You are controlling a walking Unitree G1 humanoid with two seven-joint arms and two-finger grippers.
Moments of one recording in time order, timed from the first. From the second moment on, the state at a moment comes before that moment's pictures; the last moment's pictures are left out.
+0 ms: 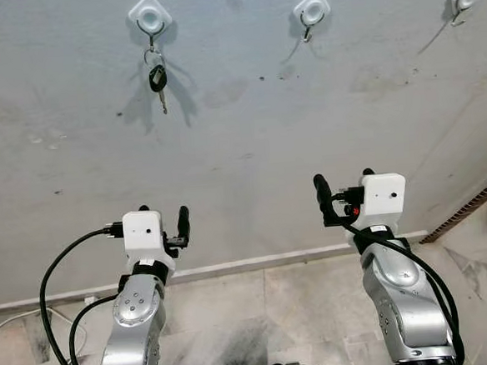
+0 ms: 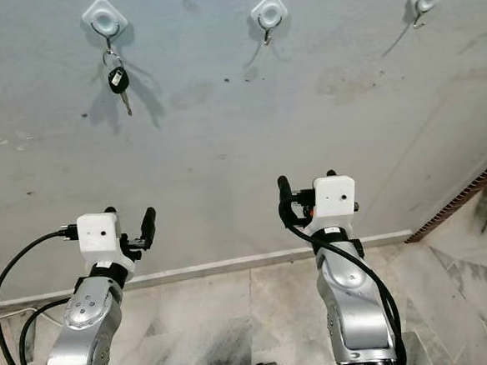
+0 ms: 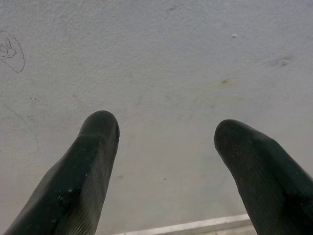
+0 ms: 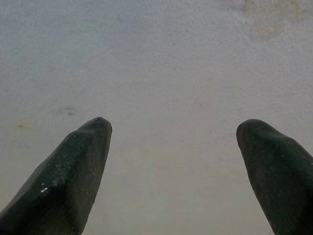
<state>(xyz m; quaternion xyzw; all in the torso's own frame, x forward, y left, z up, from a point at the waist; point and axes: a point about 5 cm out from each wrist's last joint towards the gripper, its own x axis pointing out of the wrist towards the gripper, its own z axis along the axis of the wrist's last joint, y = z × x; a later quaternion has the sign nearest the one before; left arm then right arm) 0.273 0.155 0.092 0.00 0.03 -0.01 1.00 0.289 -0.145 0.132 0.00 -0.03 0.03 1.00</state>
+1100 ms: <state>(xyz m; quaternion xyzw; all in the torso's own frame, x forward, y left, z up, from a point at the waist) 0.270 0.158 0.088 0.01 0.04 -0.01 1.00 0.294 -0.133 0.139 0.00 -0.04 0.06 1.00</state>
